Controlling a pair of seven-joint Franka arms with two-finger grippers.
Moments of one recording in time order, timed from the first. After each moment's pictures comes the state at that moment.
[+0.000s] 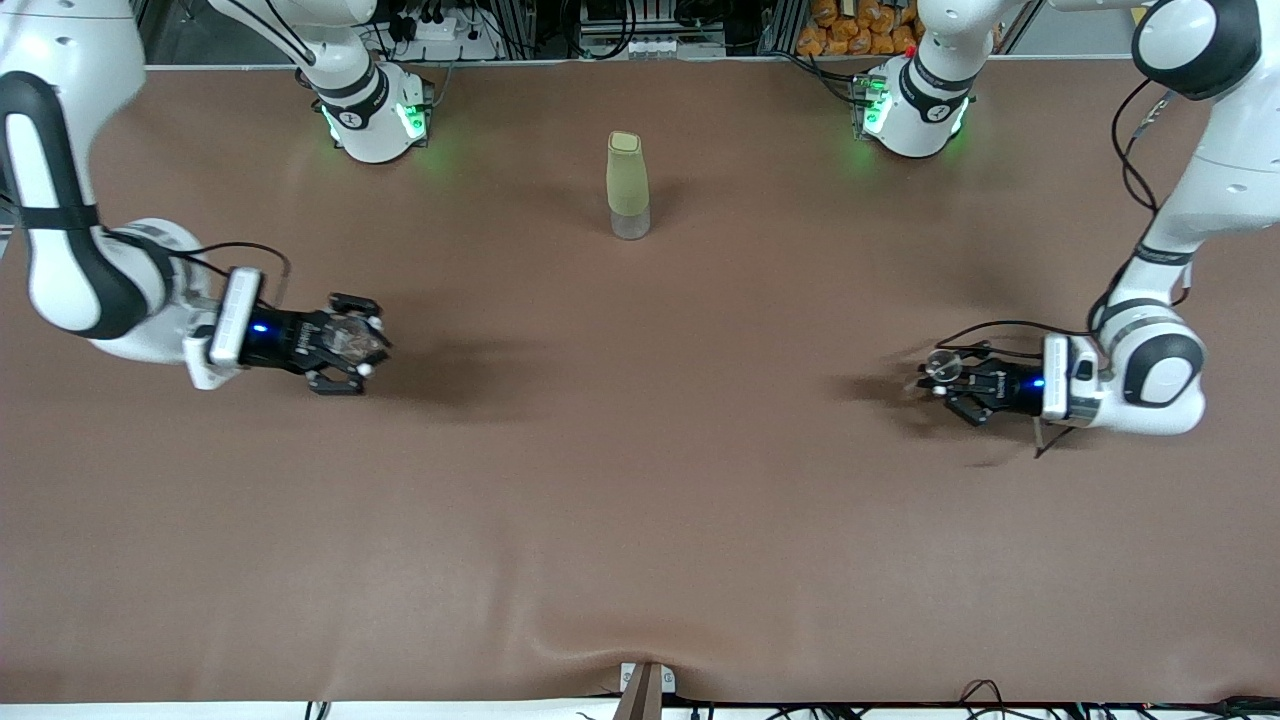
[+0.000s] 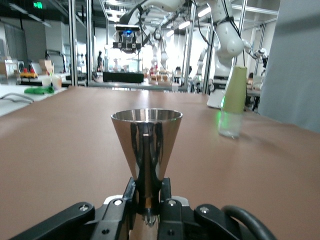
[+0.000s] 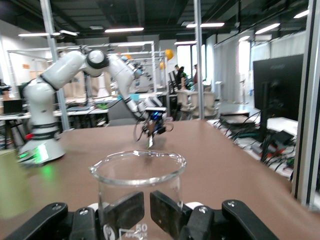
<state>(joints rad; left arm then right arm) 0.63 0.89 -0.37 -1.66 -0.83 1.56 2.41 -0.10 0.32 -0.10 -2.10 1.41 1.52 -2.39</state>
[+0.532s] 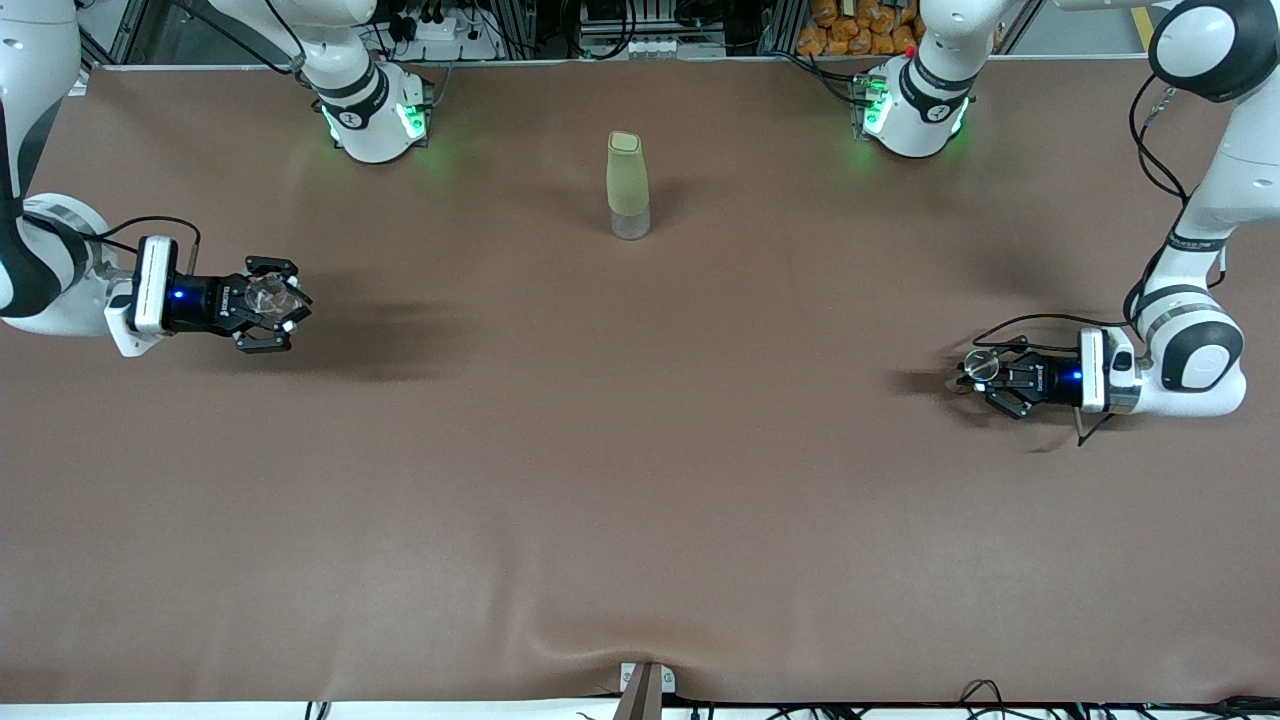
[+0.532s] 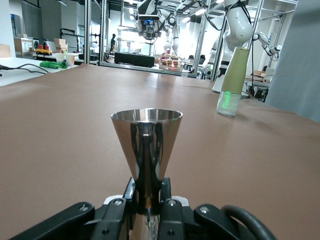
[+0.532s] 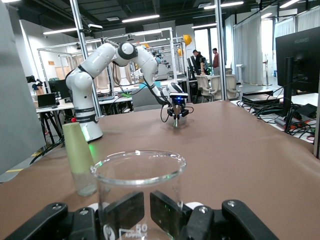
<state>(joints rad) 0.67 0.94 -0.30 -1.64 -0.80 1.56 2.41 -0.11 0.37 -0.30 -2.11 1.20 1.33 -2.46</state>
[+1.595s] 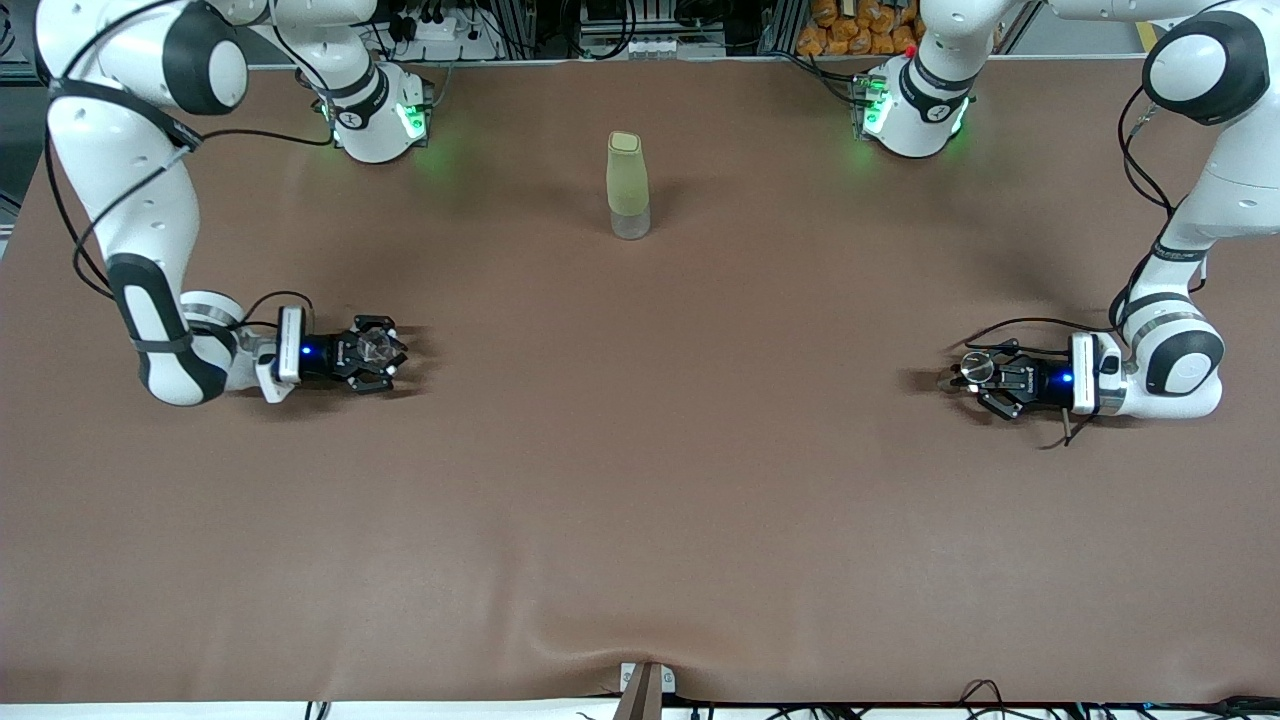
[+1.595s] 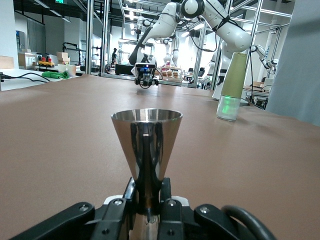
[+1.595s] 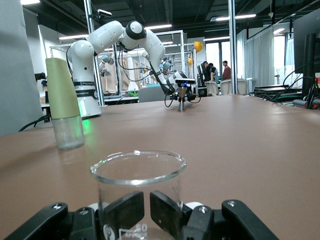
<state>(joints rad) 0.68 1.01 -0.29 -1.60 -0.81 1.52 2.45 -0.05 0.86 -0.23 -1.93 1.34 1.38 -2.77</state>
